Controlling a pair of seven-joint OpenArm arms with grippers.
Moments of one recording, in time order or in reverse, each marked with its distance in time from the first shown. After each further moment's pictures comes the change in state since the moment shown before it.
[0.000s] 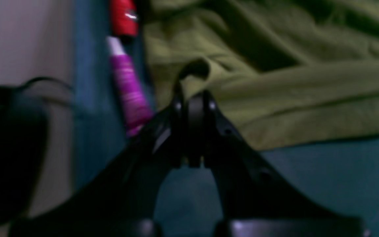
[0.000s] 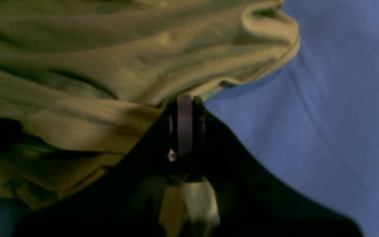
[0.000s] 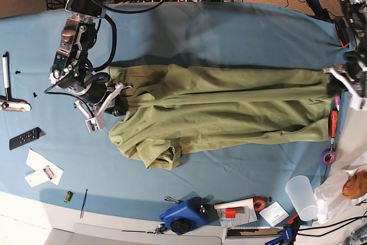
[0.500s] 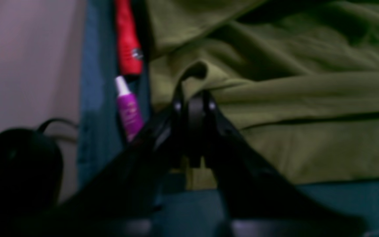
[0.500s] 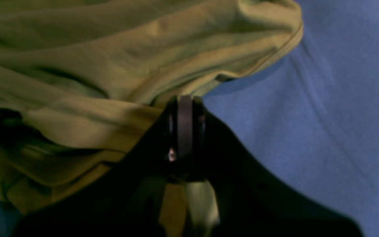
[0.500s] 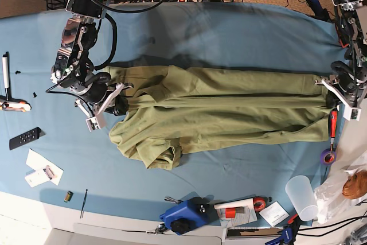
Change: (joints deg) left arm -2.9 1.1 5.3 -0.1 11.1 5.7 -9.3; right arm 0.1 0.0 0.0 -1.5 -1.4 0.0 2.5
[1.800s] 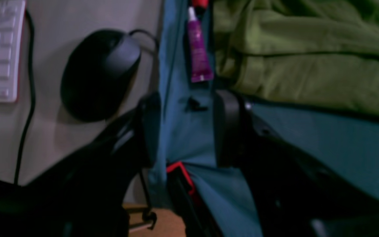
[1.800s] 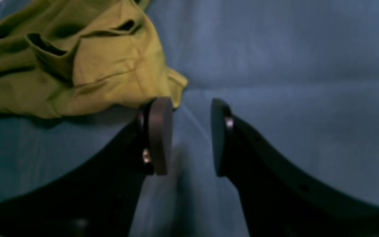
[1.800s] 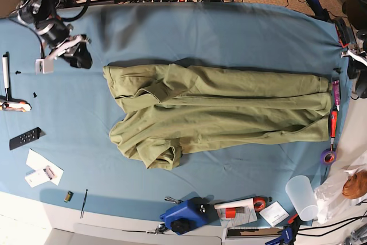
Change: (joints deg) left arm 15.4 1.3 -19.7 16.4 -11.6 1.5 12.5; right arm -20.9 -2.7 26.7 16.7 30.6 0.0 -16.3
